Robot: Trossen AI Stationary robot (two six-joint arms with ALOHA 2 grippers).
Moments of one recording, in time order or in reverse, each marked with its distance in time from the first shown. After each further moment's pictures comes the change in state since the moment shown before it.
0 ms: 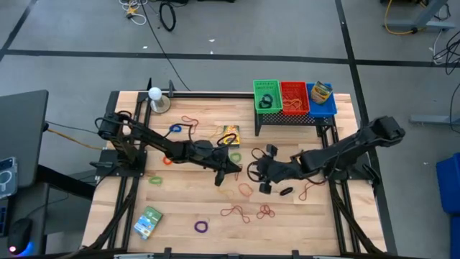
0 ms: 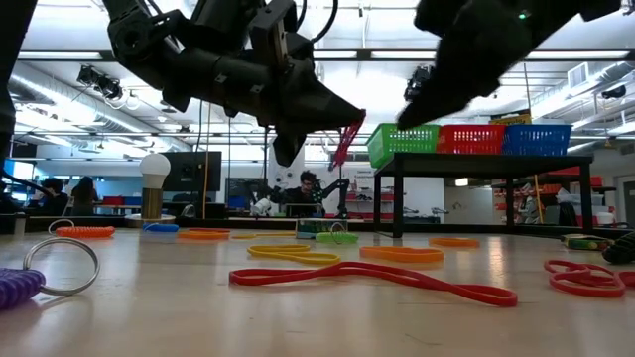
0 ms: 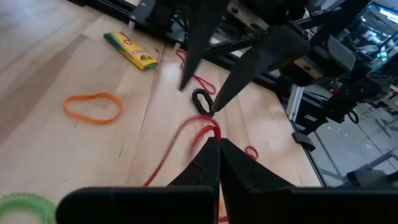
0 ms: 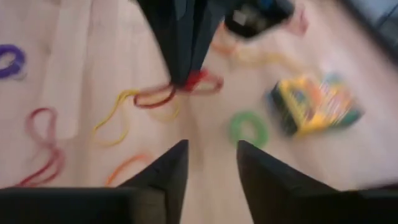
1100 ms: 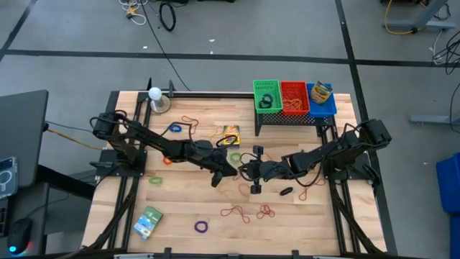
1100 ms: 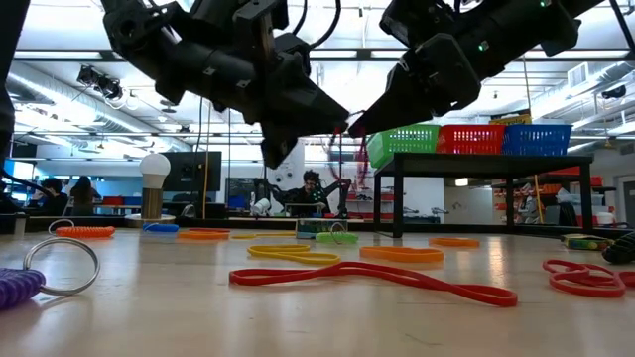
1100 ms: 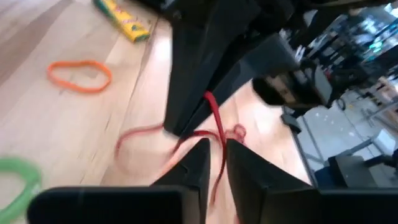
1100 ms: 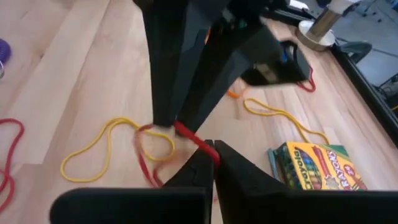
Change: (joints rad) left arm -0.007 -0.051 0.000 -0.135 0.054 -0.055; right arm -0.056 0.166 0.000 0.338 -0.033 -0.323
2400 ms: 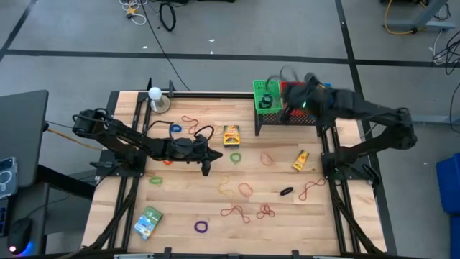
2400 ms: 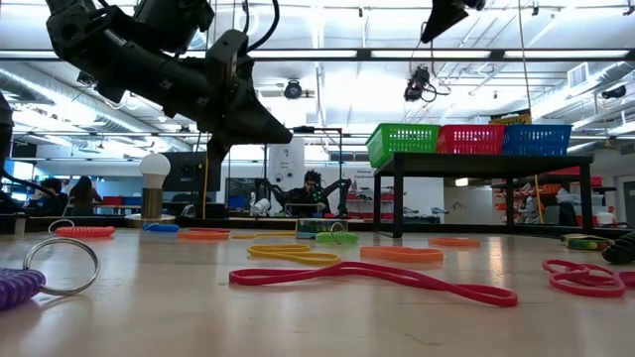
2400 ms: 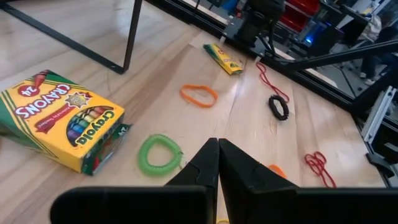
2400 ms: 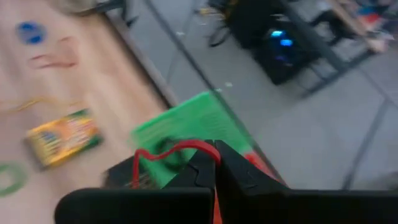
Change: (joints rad) left arm 0.009 -0.239 -0.263 0.039 -0.377 0.004; right arm -0.425 -0.332 0.685 -1.203 0.243 0.097
